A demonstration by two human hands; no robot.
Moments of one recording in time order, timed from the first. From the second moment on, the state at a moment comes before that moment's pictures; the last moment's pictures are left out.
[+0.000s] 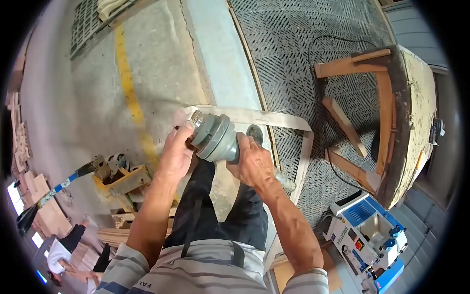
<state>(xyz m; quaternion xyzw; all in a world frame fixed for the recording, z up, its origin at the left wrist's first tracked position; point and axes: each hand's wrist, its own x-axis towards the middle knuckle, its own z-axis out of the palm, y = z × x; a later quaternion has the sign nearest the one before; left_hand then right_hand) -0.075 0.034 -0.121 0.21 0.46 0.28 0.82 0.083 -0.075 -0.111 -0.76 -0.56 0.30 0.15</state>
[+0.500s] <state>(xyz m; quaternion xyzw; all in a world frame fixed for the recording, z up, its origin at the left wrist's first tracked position) -0.067 -0.027 -0.375 -0.05 0.62 0.32 0.71 0.064 -0.095 -0.338 -0.74 -0.56 0.37 -0.04</state>
